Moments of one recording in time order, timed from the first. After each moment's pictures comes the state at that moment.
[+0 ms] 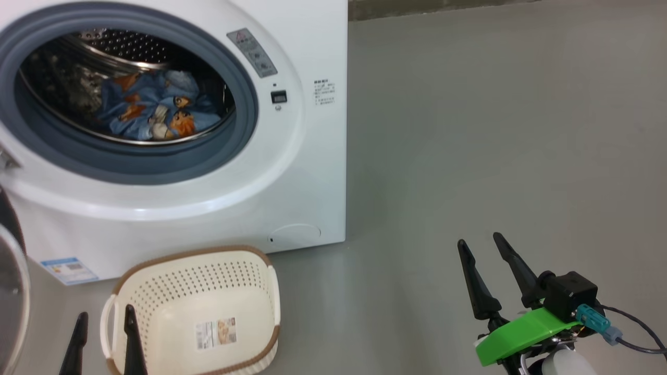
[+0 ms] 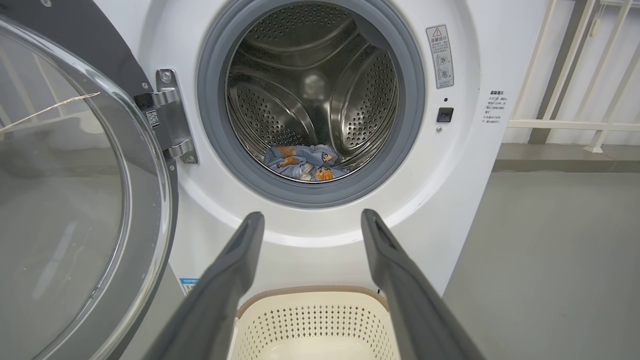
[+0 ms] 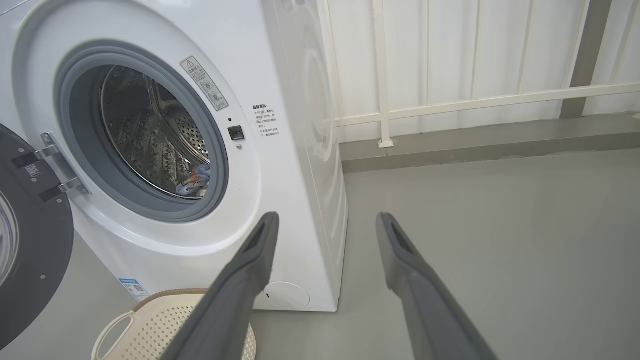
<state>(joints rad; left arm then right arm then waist) 0.12 0.04 0.09 0.05 -0.15 -0.03 -0.25 -0.15 -0.05 0.08 0.25 0.24 0.13 -0.26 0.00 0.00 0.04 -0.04</state>
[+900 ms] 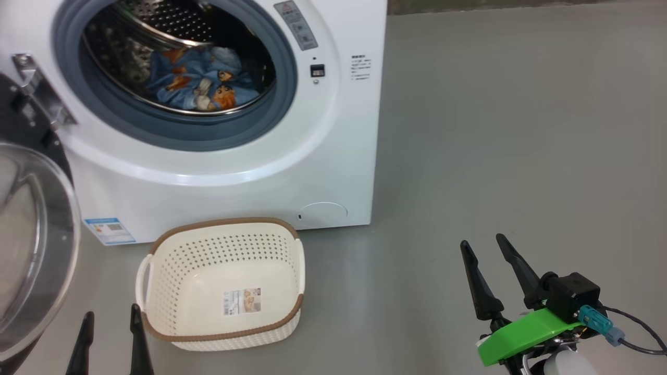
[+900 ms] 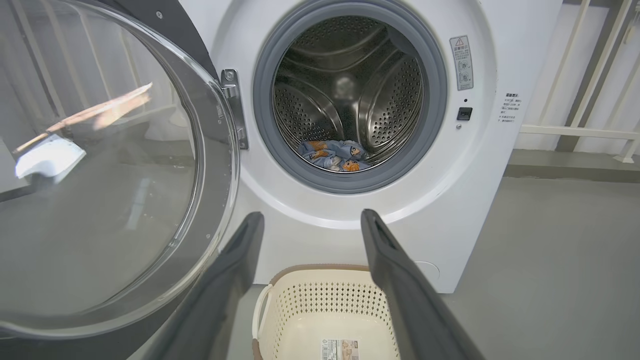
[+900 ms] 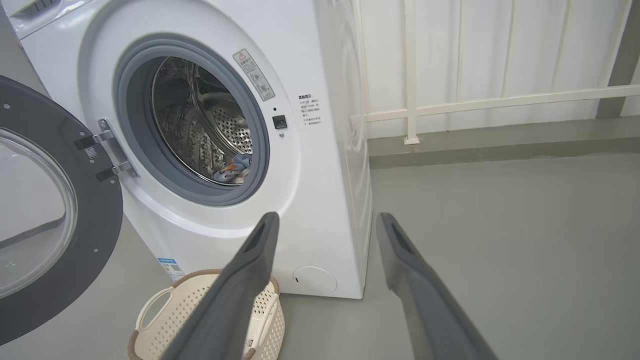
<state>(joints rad) 0.12 0.04 0.06 0.04 -0.16 0.01 -0.25 -0.14 -0.05 0.07 0.25 0.24 0.13 -0.26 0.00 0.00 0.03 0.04</state>
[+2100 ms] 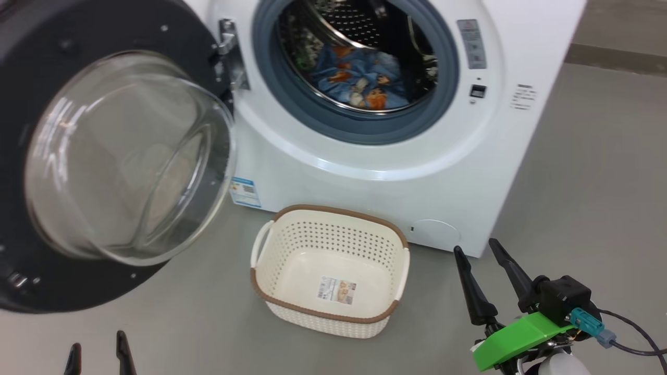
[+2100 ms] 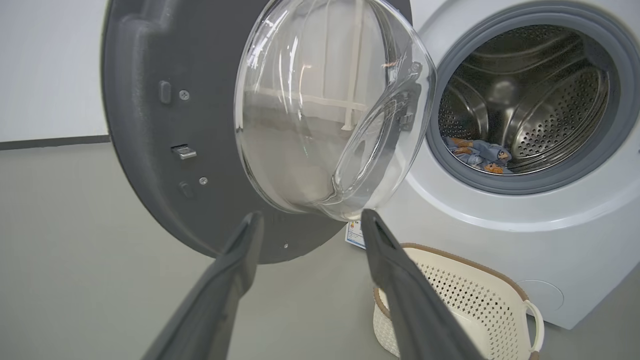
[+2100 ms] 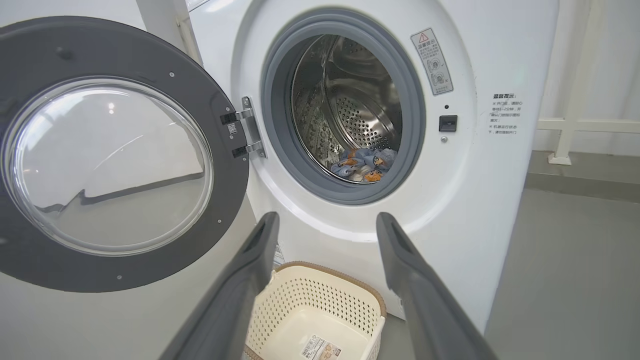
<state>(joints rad) 0.17 0.04 0.07 0.07 -0.23 0.05 -0.25 -0.14 -0.05 0.09 0.26 0.23 0.13 -0.26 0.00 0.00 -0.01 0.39</state>
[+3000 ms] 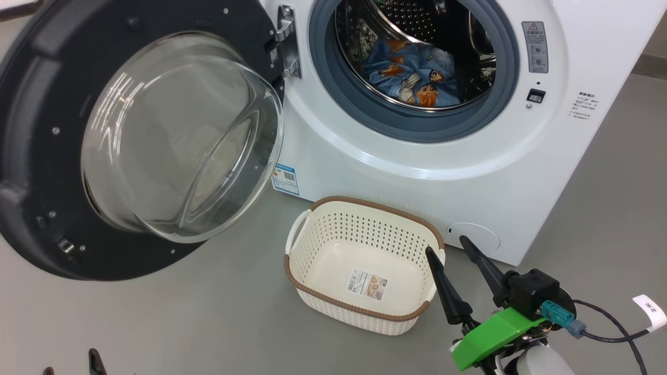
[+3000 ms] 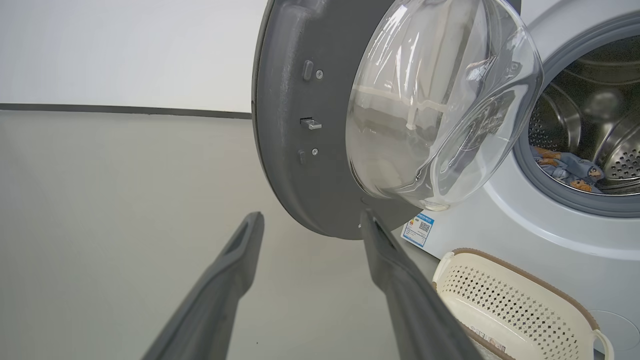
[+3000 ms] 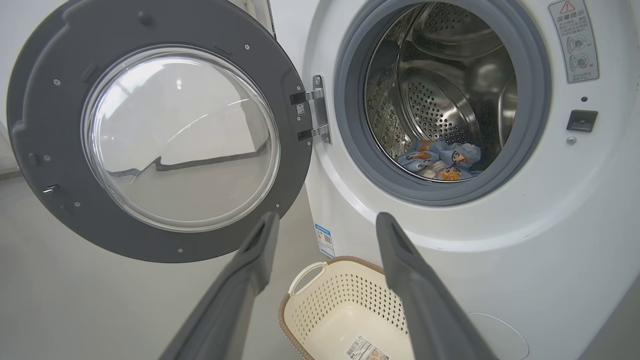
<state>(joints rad) 0.22 0.04 0.12 0.05 -0.31 0.11 -0.25 -0.19 -0.05 0.18 0.31 0.22 0.13 -0.26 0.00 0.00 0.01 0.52</state>
